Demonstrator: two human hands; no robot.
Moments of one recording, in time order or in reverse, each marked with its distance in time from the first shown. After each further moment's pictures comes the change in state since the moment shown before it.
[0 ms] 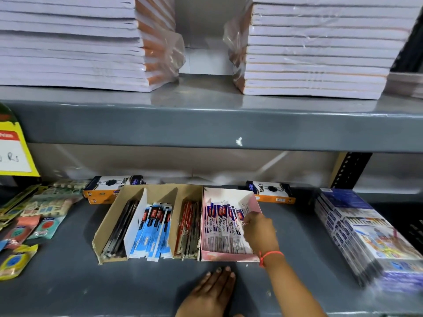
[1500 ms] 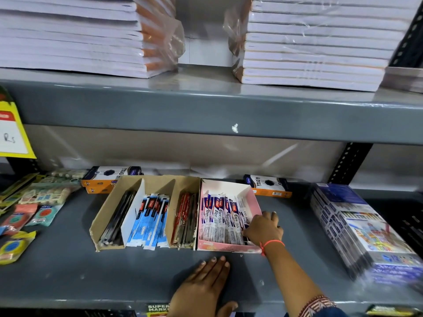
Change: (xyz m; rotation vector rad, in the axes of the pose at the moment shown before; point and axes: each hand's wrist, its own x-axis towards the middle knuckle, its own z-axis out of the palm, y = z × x) left_hand -0.003 0.005 -0.011 -0.035 -0.131 -0.113; right_hand 0.009 0.024 0.002 -0.390 -0.187 0.115
